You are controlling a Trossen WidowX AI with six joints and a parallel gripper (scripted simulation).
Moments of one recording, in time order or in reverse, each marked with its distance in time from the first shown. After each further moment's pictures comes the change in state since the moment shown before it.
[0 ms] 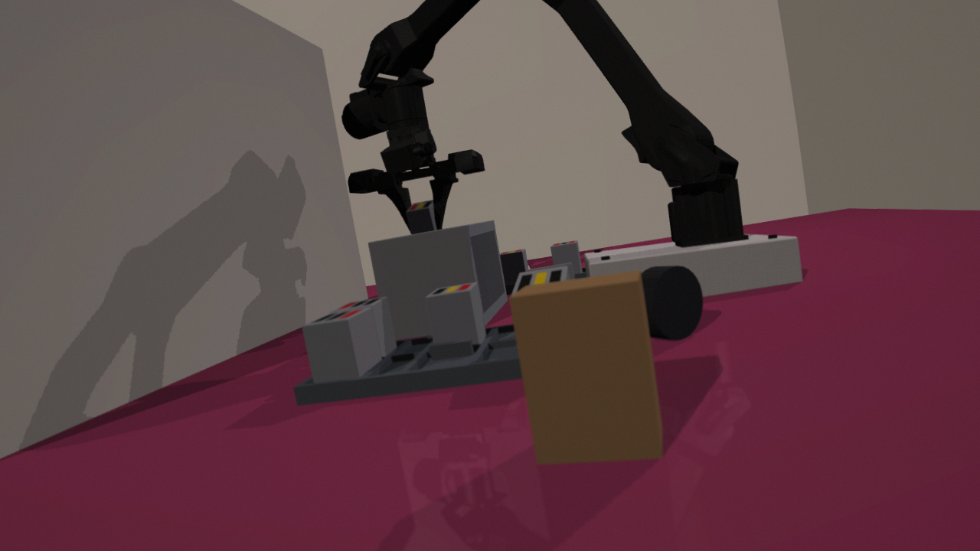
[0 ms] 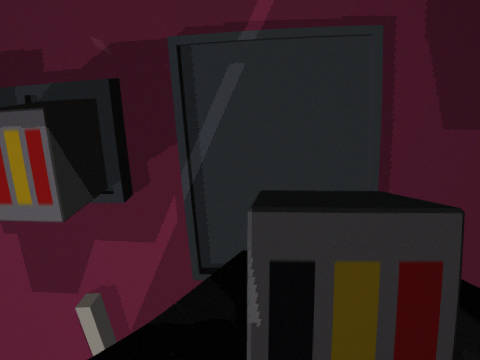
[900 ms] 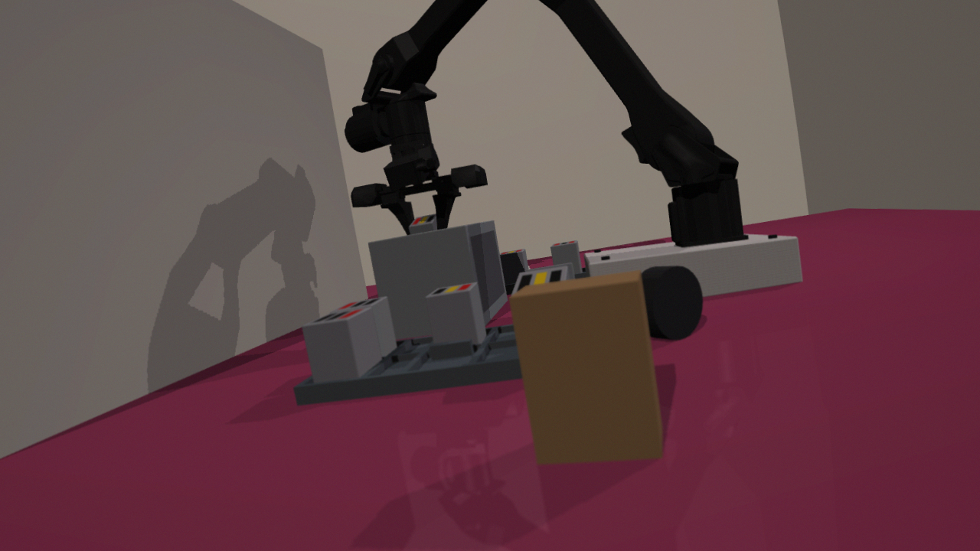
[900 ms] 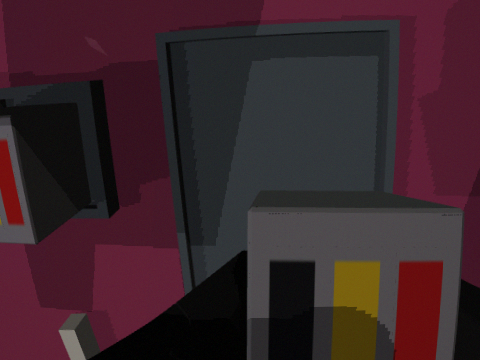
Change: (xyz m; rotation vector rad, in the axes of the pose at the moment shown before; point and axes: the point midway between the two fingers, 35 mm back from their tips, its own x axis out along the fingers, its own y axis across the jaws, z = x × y) arm 0.021 0.001 0.000 0.000 0.000 0.000
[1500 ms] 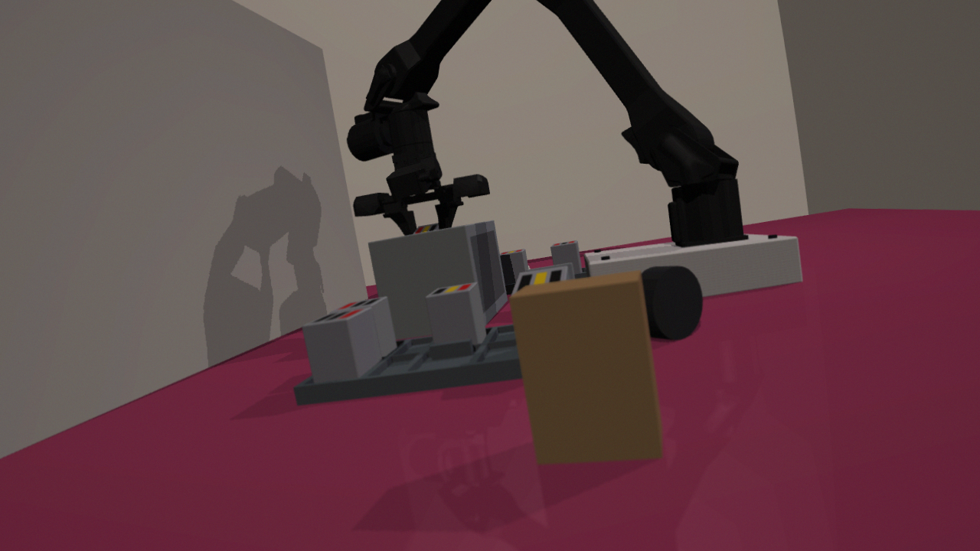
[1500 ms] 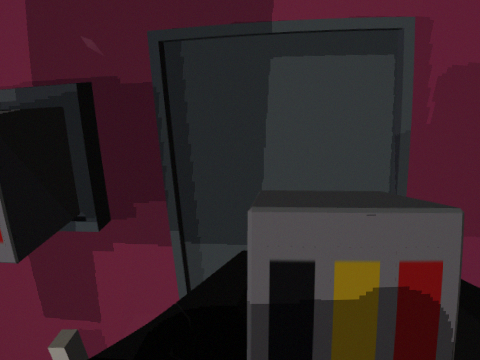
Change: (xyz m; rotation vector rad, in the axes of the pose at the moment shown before) arm 0.014 0.001 0.001 0.000 0.000 0.000
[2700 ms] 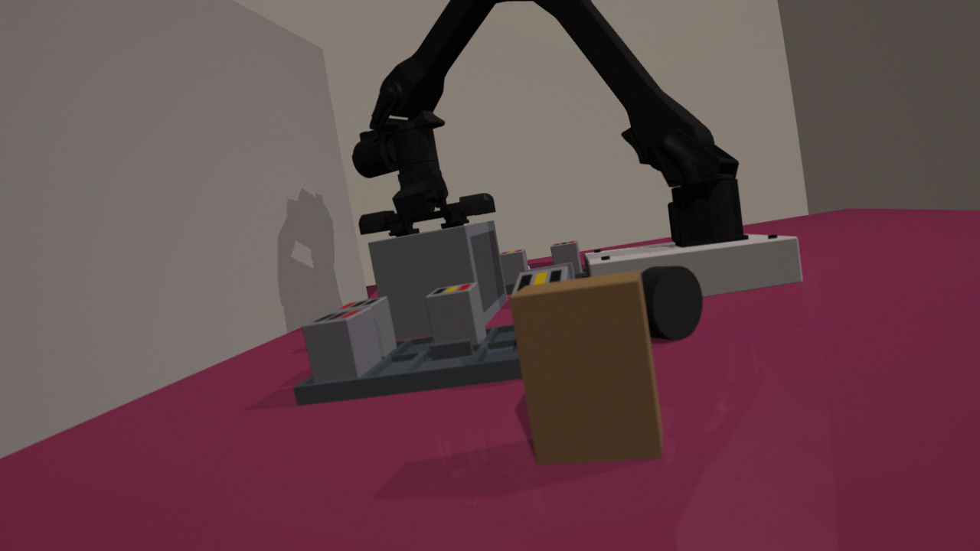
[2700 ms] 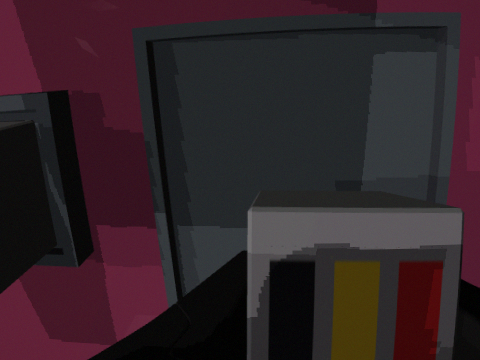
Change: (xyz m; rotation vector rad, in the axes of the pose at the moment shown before) arm 0.027 0.004 0.002 0.000 0.000 0.001
